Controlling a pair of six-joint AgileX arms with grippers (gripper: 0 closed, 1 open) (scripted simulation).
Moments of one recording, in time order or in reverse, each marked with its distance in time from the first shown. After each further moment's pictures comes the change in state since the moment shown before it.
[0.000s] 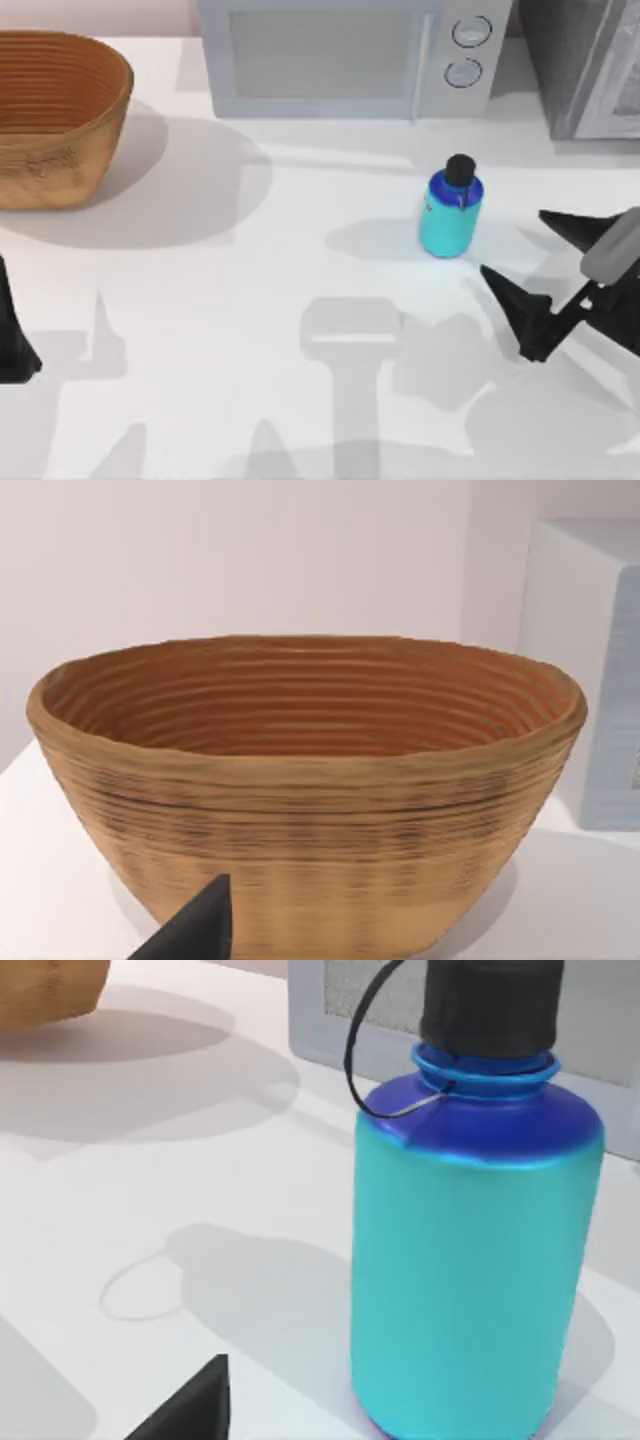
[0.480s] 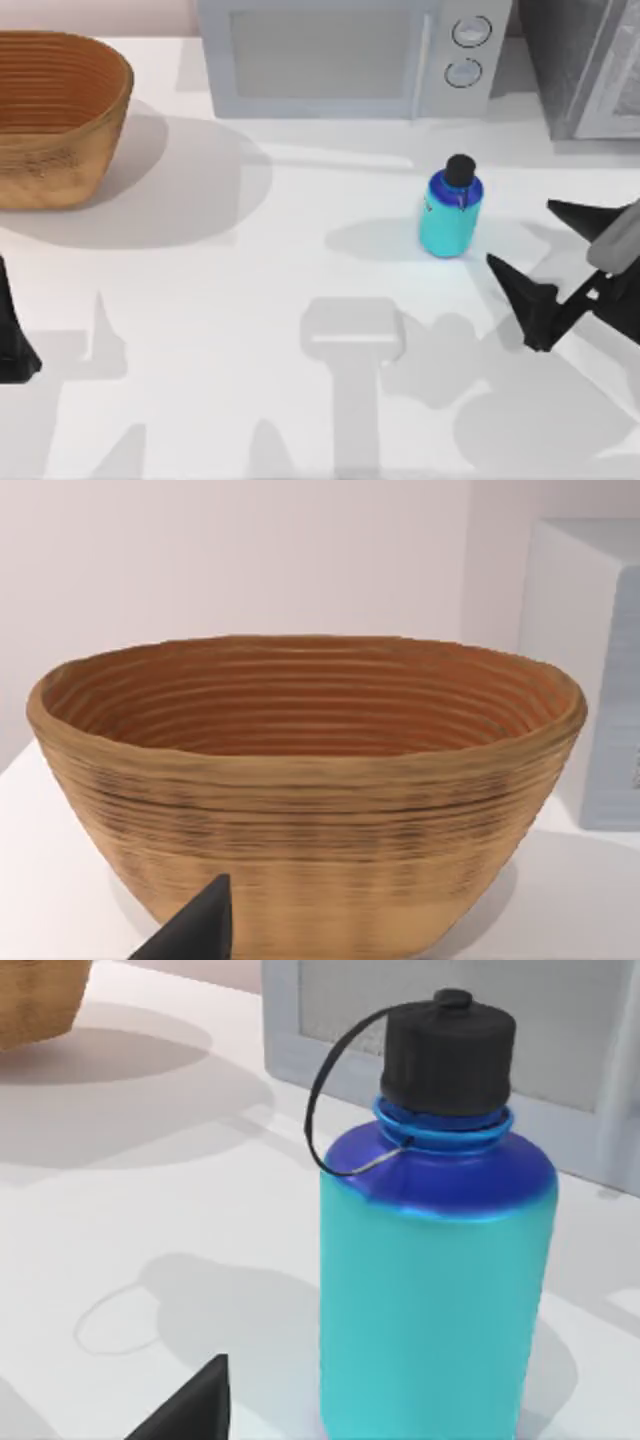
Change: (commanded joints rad) left arm 0.000 0.000 0.000 0.000 0.000 0.000; right arm 0.002 -0.070 -0.007 -0.050 0.019 0.001
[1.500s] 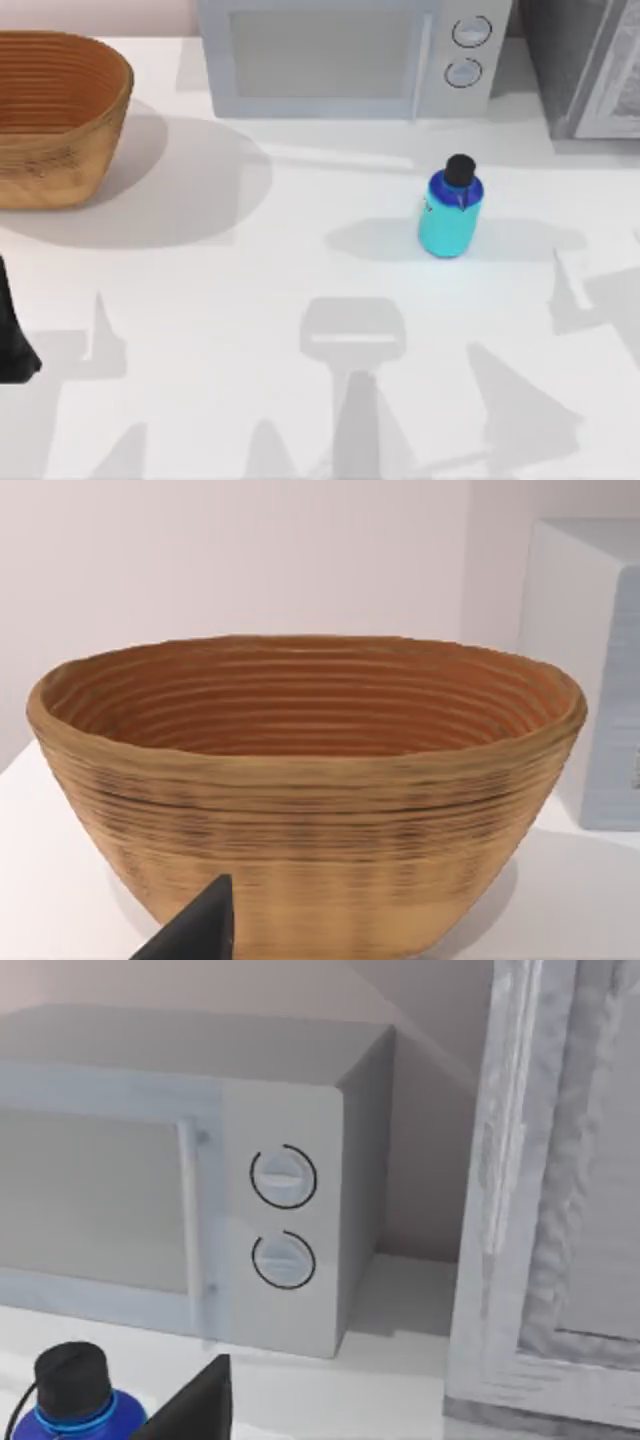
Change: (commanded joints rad) left arm 0.000 0.000 0.000 0.000 0.000 0.000; right arm -0.077 -1.409 -0.230 -1.081 0.411 0.048
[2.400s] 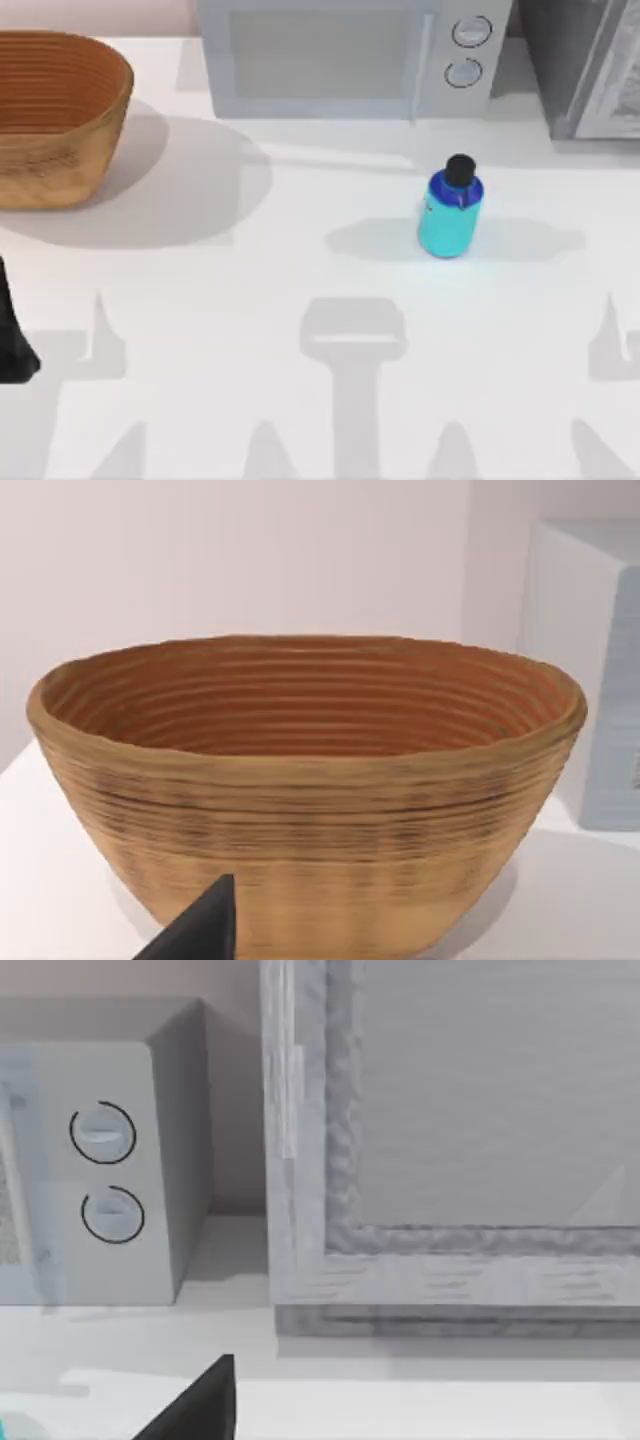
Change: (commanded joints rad) left arm 0.000 0.000 0.000 0.000 0.000 0.000; right arm -0.028 -0.742 -0.137 -0.597 0.208 0.013
